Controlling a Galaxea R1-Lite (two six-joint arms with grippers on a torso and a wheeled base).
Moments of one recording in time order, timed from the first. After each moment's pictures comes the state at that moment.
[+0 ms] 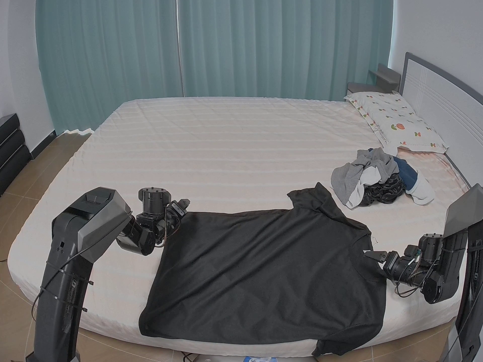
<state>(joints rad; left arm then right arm) -0.19 2.69 -1.50 -0.74 0.07 -0.88 -0.14 2.44 -0.31 -1.55 0.47 0.68</state>
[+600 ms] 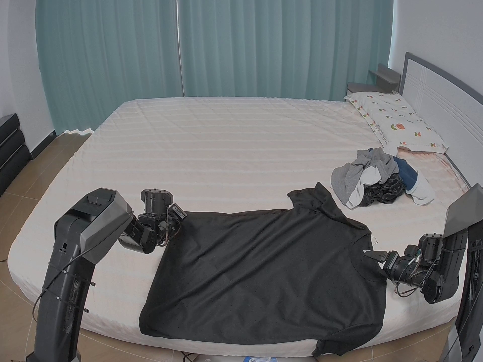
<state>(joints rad) -0.18 2.71 -1.55 -0.65 0.09 -0.87 -0.14 2.44 -0.31 -1.55 0.47 0.68</state>
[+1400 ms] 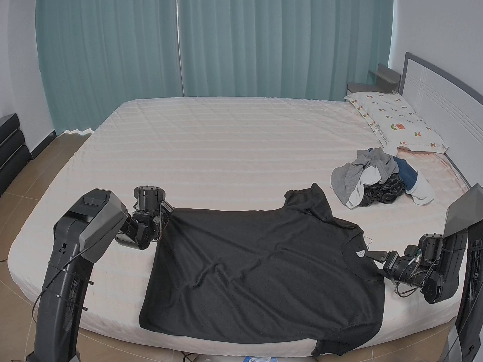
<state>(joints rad) -0.13 2.75 -1.63 -0.65 0.26 -0.87 -0.14 2.44 -0.31 -1.55 0.47 0.68</state>
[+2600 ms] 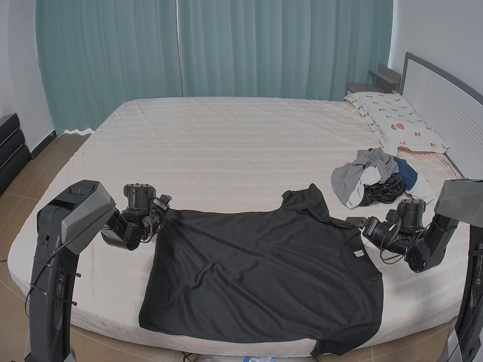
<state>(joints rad) -0.12 2.61 -1.42 -0.71 0.09 -1.06 0.03 2.32 -0.69 -1.18 0.29 0.65</state>
